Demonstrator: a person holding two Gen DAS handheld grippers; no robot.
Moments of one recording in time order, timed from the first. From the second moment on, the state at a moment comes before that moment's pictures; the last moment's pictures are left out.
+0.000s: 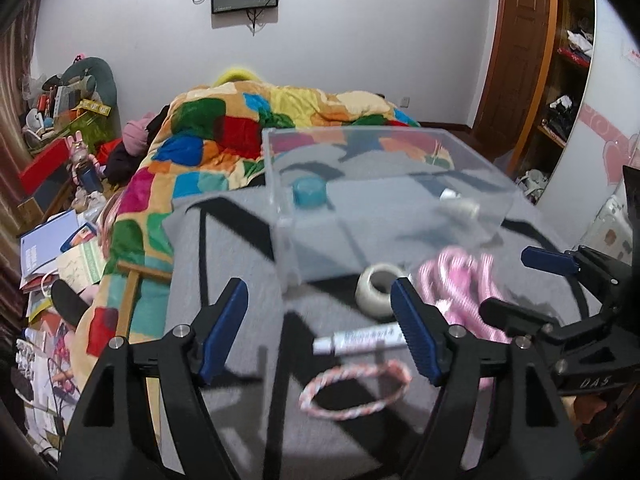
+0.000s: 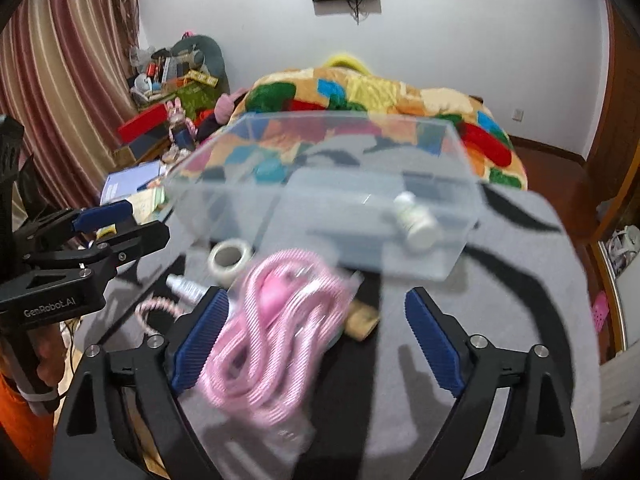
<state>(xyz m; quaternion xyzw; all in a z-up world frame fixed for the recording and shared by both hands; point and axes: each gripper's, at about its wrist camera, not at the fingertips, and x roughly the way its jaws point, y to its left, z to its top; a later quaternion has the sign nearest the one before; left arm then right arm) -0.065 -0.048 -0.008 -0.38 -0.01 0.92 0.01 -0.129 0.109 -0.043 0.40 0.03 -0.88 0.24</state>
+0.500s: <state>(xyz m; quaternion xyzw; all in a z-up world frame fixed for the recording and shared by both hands) -0.083 -0.022 -0.036 -0.41 0.00 0.91 0.05 -0.120 0.101 -0.070 0.42 0.06 -0.86 0.28</state>
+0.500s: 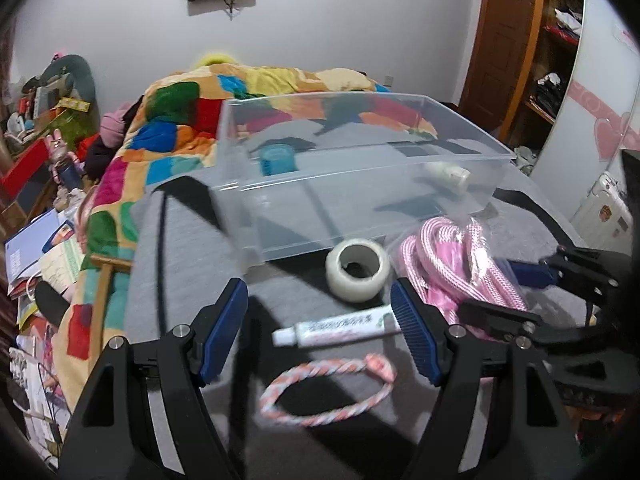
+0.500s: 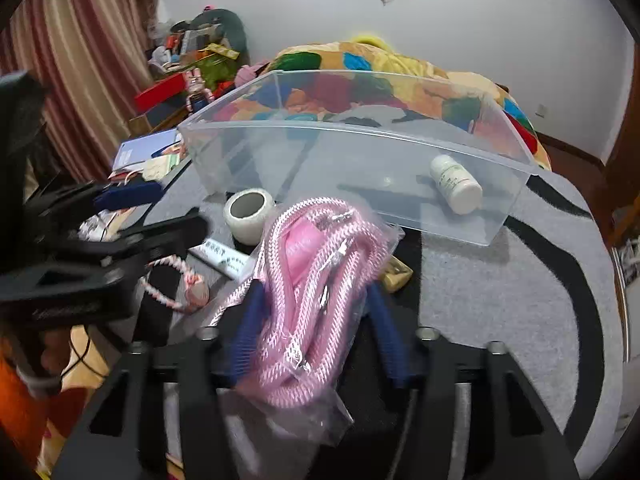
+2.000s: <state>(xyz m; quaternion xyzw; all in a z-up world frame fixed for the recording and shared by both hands) -0.160 -0.035 0.009 -0.37 -0.02 0.93 0.03 -0.236 0.098 0.003 0.32 0.04 -0.93 0.20</state>
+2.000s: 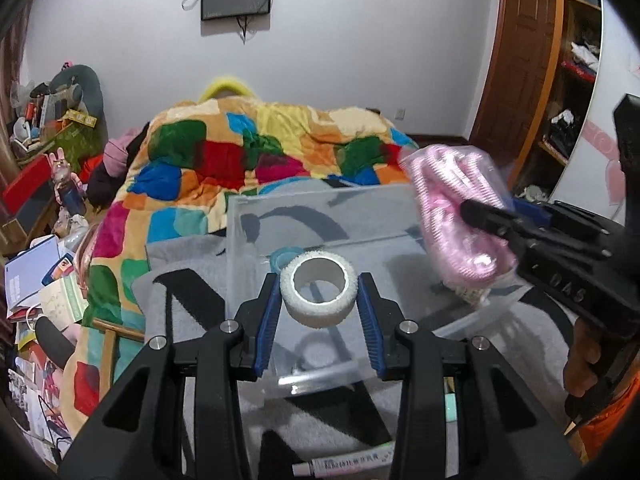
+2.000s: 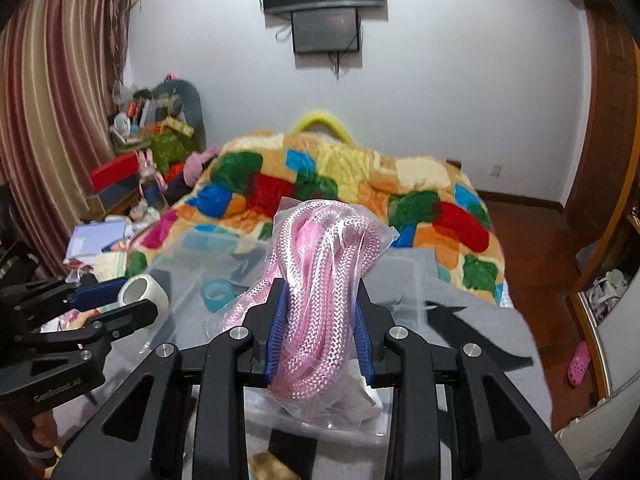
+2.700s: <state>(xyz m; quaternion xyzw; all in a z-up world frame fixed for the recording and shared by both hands) -0.152 -0.022 0.008 -0.39 0.02 0.92 0.05 -0.220 0.088 -0.016 0.37 0.09 -0.89 0.27</state>
